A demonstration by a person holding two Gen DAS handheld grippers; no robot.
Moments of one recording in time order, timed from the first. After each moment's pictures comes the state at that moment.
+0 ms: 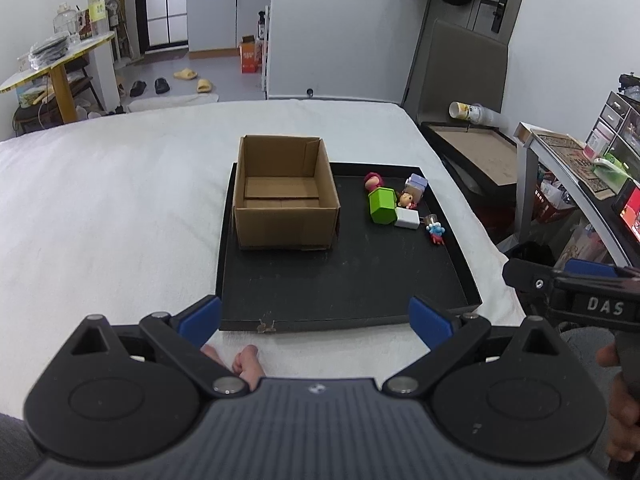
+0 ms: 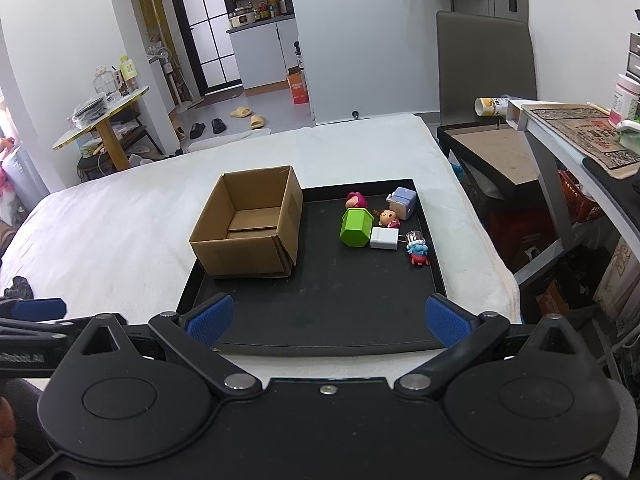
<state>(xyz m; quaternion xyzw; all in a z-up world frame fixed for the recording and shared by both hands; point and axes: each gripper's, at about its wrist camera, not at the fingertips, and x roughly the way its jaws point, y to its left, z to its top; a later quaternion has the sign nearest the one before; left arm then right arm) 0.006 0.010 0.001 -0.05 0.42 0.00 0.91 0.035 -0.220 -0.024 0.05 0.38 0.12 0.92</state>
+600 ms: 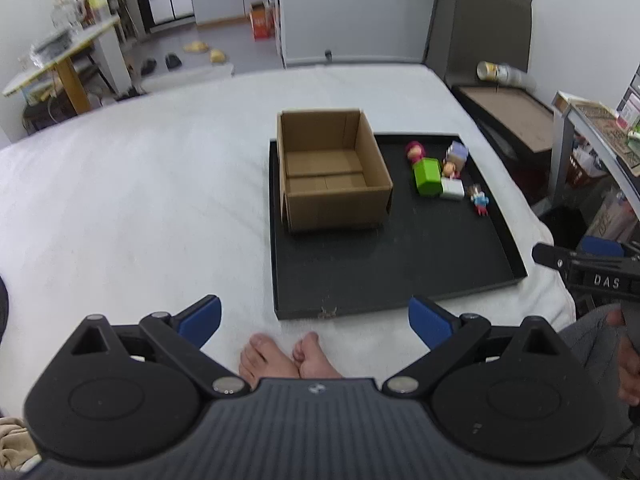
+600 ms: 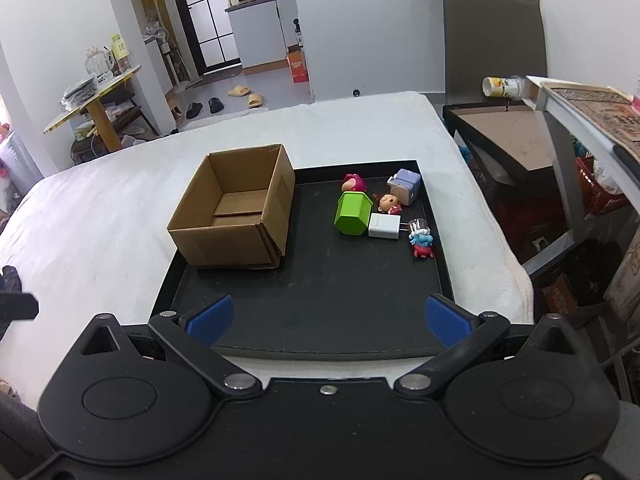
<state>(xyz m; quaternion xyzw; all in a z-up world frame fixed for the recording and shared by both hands) 0.042 0.055 0.005 -0.01 0.49 0.02 0.87 0.073 -0.219 -0.053 0.04 0.41 0.13 0.90</state>
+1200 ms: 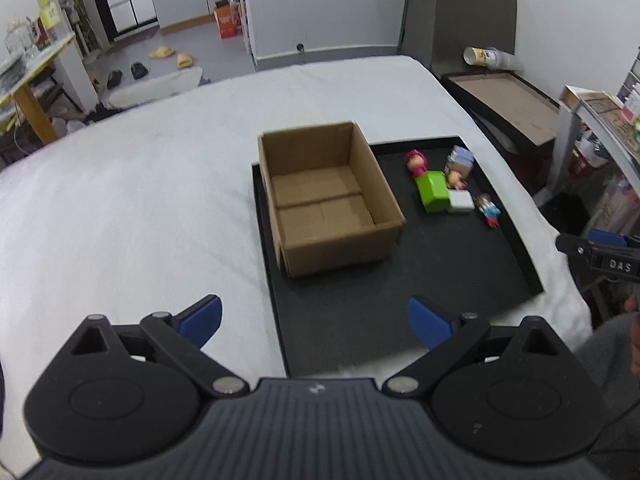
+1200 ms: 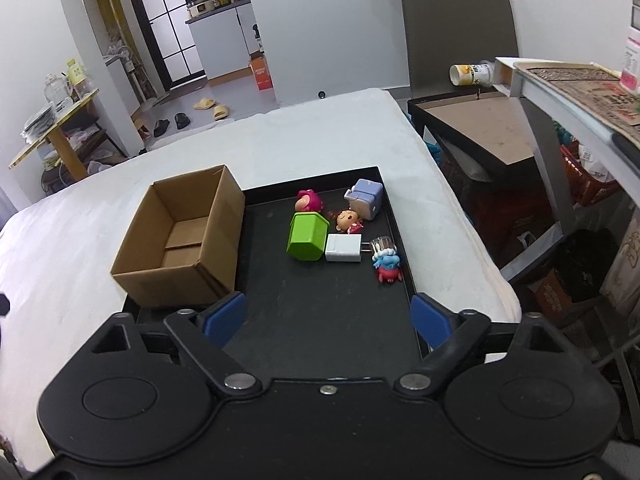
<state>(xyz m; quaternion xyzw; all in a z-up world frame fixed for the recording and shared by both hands) 0.134 0.072 -0.009 0.03 0.49 -0.03 0.87 0.136 -0.252 -0.079 0.07 0.41 0.09 0.91</state>
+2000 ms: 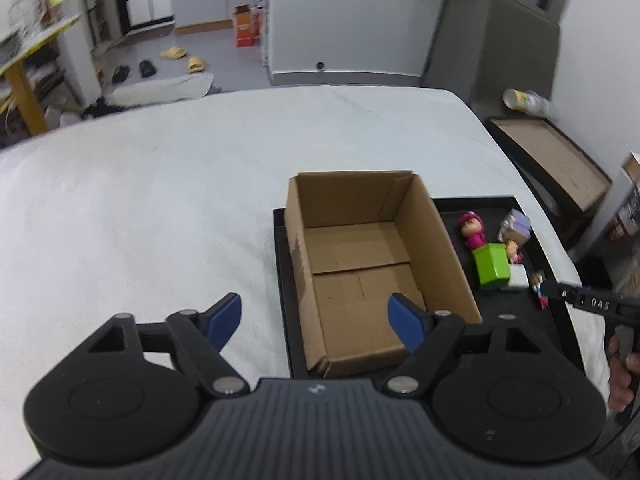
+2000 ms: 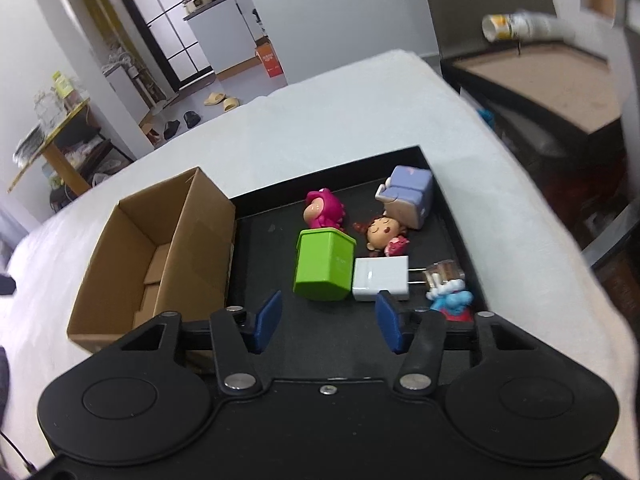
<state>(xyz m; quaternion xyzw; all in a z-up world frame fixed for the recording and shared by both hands) 0.243 0.131 -0.074 -0.04 0.47 -0.01 0.88 0.251 -0.232 -0.167 0.14 0.43 0.12 0.88</state>
